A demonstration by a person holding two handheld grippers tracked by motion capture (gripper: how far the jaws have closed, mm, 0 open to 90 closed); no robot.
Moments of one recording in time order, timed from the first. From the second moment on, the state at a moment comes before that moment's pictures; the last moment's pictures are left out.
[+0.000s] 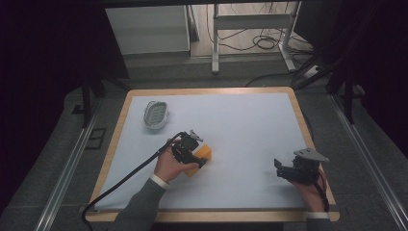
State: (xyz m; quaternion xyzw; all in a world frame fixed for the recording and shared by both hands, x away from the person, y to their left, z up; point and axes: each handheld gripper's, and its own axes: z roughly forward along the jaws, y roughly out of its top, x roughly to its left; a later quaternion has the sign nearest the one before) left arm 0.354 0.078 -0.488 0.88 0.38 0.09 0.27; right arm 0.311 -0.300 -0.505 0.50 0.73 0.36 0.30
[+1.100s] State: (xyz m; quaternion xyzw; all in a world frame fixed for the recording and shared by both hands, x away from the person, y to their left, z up) left arm 0.353 0.084 -0.479 0.88 0.37 0.07 0.30; right arm 0.312 -0.302 -0.507 0.50 0.73 0.35 0.30
